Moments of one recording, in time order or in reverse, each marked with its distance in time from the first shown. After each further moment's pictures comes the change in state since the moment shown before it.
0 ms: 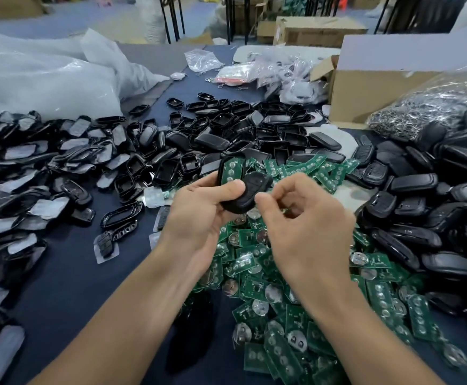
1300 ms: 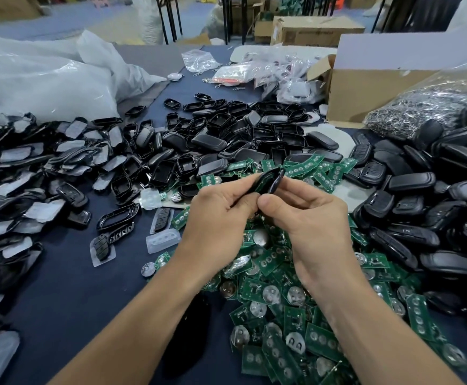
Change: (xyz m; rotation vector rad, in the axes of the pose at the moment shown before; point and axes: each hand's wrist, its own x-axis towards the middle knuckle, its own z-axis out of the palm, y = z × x) left_hand -0.008 -0.016 0.007 0.720 -0.150 0.436; right_hand 0.014 0.020 0.002 0.913 -0.159 0.508
